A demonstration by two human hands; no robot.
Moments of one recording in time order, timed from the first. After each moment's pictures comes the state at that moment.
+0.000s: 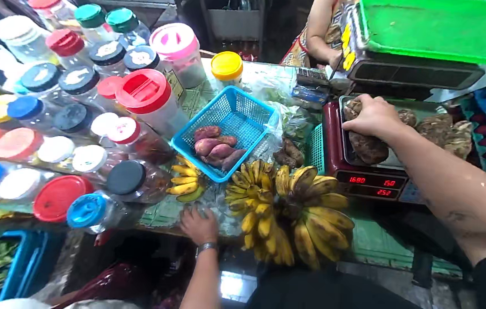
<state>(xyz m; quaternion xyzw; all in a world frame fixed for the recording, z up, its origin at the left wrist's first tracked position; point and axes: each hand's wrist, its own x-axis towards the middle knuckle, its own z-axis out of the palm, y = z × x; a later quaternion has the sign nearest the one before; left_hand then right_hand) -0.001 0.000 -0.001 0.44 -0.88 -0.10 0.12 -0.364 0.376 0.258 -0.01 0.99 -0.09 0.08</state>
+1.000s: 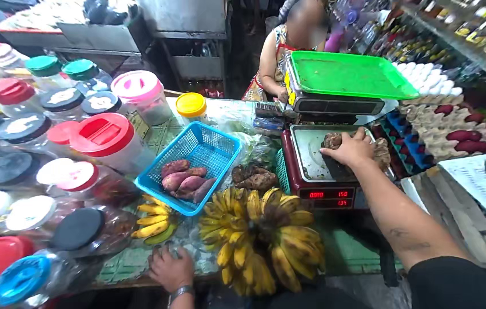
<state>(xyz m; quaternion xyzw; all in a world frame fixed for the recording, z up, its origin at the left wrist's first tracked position) -0.001 0.004 0.001 0.44 -0.88 -0.12 0.14 -0.347 0.470 0.240 0.13 0.99 -0.03 0.01</state>
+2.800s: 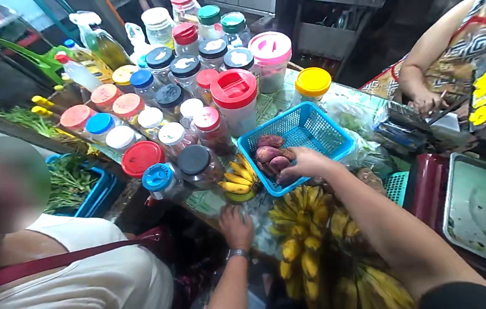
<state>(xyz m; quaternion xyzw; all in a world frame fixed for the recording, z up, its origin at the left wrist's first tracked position) -0.002 -0.002 -0.007 0.46 -0.87 -0.10 0.12 -0.309 0.070 0.166 -0.39 0.88 -0.09 0.27</state>
